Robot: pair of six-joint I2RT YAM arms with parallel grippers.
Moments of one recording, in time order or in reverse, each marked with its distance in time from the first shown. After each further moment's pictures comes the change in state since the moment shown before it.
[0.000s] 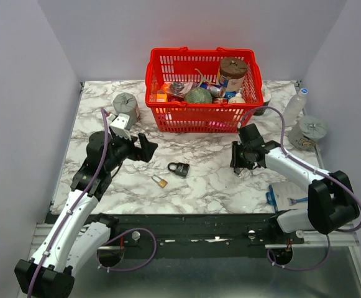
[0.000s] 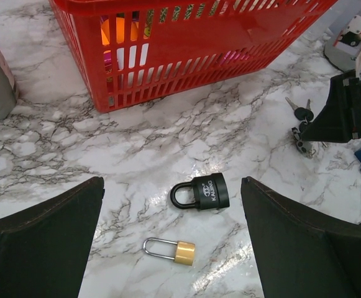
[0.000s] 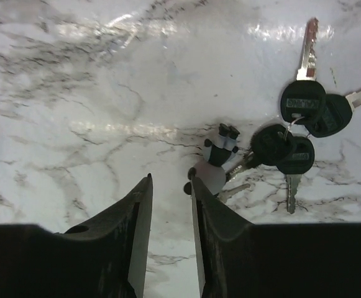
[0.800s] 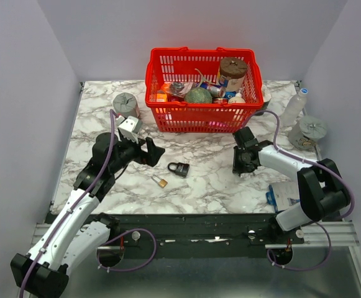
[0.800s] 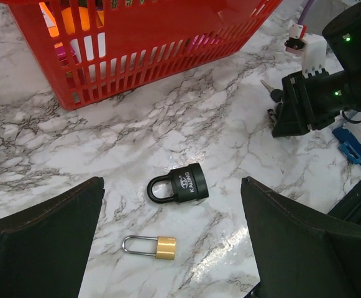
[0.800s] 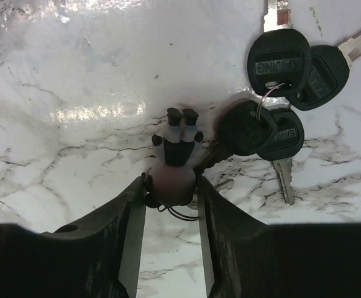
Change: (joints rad) left arm -0.092 0.016 0.000 0.000 0.010 -0.004; right arm 0.006 0.137 -0.026 -0.023 0.090 0.117
